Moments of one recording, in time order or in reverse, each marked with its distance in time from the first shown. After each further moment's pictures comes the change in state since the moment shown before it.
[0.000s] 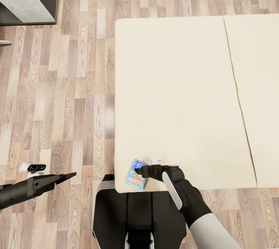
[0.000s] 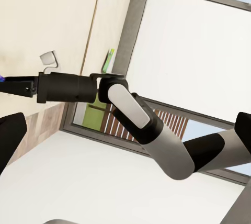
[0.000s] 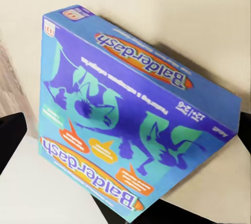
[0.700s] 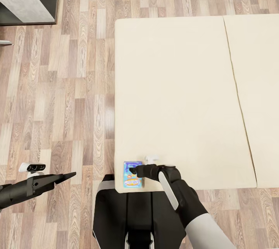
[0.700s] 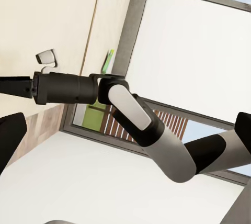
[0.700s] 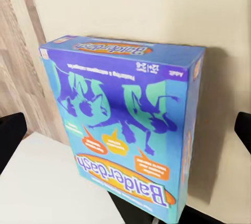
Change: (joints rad) left arm 0.000 0.001 0.002 0.000 0.004 0.000 0.000; right arm 0.000 0.037 -0.006 0.006 -0.001 -0.014 0.041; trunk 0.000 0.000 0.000
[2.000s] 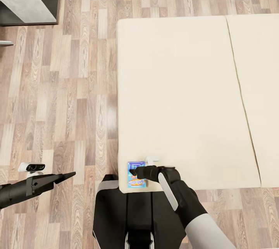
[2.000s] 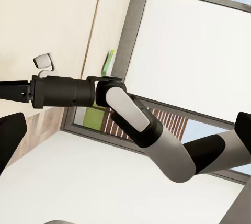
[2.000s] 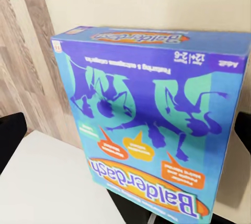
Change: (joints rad) left arm 0.000 0.004 0.000 0.000 0.005 0.000 0.000; right arm 0.000 0.000 0.004 0.021 0.002 -0.005 -0.006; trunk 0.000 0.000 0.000
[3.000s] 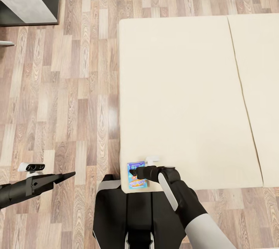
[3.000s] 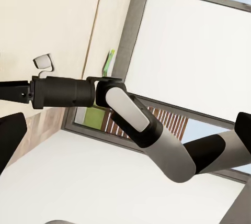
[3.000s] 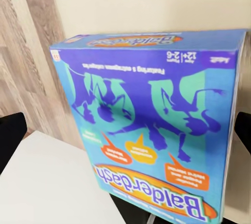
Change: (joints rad) left arm 0.000 0.002 0.000 0.000 0.000 0.000 0.000; right arm 0.000 0.000 0.000 0.003 0.001 -0.001 0.000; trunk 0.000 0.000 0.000
